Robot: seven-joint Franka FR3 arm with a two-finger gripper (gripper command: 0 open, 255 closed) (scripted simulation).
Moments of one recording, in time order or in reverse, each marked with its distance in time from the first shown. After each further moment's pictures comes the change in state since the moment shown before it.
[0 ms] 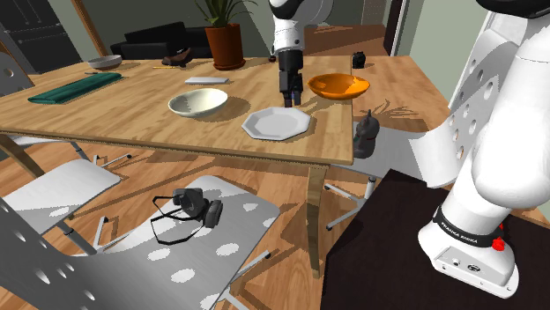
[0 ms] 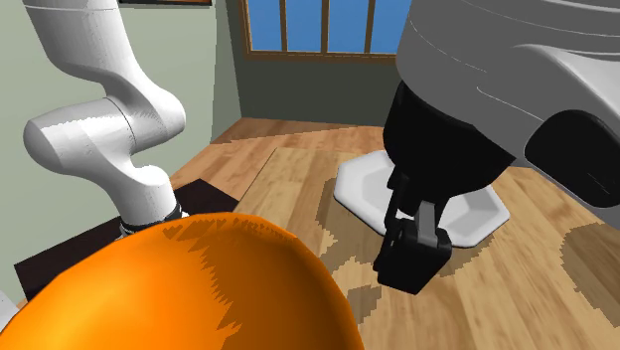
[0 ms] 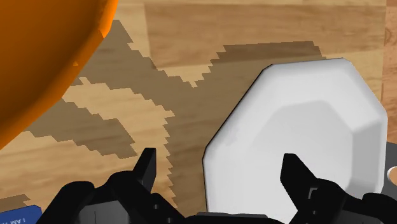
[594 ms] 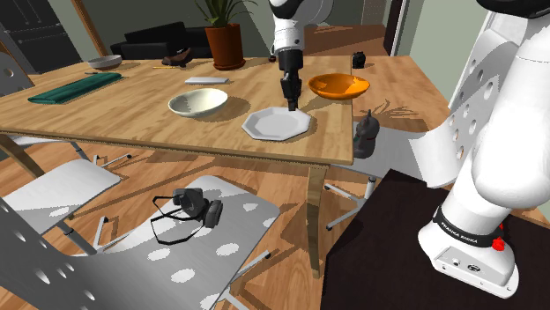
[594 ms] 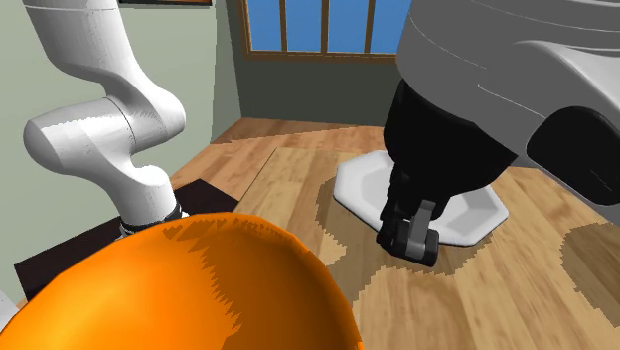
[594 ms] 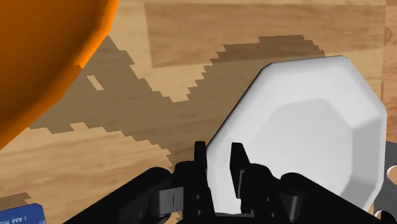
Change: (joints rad) arm 0.000 -0.001 0.000 0.001 0.001 0.000 0.000
